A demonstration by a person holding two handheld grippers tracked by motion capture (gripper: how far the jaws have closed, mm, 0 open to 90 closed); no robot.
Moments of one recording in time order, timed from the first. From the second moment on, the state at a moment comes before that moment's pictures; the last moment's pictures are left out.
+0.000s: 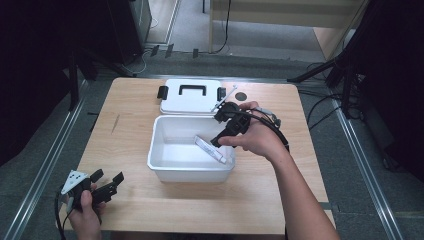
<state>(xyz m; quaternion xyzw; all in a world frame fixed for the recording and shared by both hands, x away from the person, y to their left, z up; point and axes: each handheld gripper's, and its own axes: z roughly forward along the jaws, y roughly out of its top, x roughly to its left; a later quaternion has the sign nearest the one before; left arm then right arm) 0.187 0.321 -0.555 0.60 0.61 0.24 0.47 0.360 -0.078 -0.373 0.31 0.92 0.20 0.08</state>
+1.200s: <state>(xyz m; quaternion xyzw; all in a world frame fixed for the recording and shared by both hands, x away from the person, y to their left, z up) 0.187 0.321 -0.555 0.60 0.61 0.23 0.47 0.320 -0.216 -0.432 0.41 0.84 0.33 0.15</state>
